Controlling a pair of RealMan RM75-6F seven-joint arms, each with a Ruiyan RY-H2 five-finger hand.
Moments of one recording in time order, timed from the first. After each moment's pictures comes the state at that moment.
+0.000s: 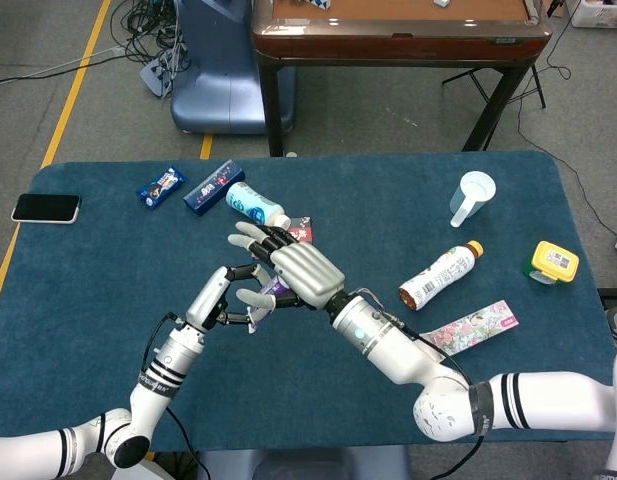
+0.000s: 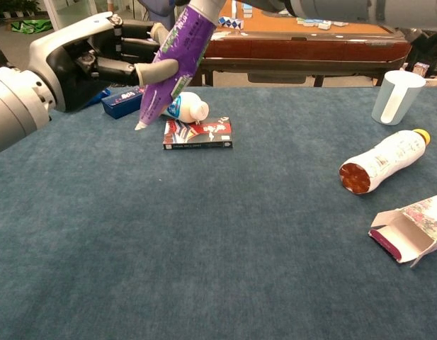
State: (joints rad) left arm -0.66 -1.57 -0.27 -1.65 1.40 1.16 -0.62; right arm 1.07 -1.32 0.35 -1.94 -0.87 0.91 -0.12
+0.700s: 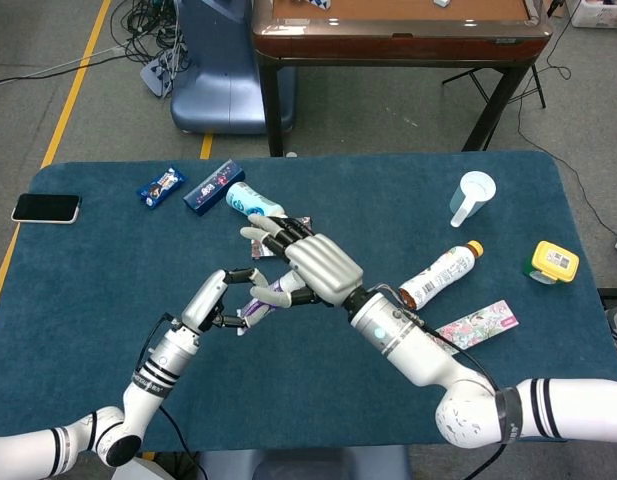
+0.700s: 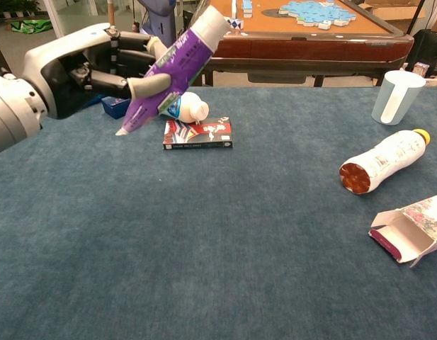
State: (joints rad) left arm -0.66 -1.53 -0.22 -1.61 1.45 1.14 -0.61; right arm 1.02 -1.17 0.36 -2.04 -0.90 0.93 -0.14
